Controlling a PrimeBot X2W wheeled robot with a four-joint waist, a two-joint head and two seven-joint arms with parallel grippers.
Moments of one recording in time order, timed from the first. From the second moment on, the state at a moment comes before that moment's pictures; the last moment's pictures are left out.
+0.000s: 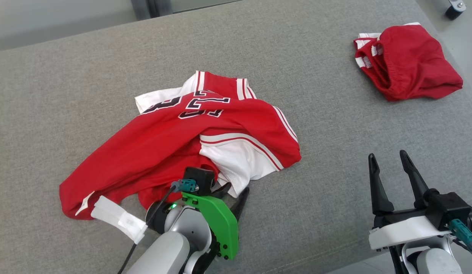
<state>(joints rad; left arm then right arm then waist) -0.33 0.14 -0.69 0.24 -0.64 0.05 0.29 0.00 -0.05 -0.04 0.04 0.10 0.13 -0.26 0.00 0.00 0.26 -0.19</state>
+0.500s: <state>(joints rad) -0.48 0.06 -0.76 0.27 -0.65 0.01 0.31 -0.03 -0.05 -0.03 0.05 0.12 0.13 -0.26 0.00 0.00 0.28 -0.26</state>
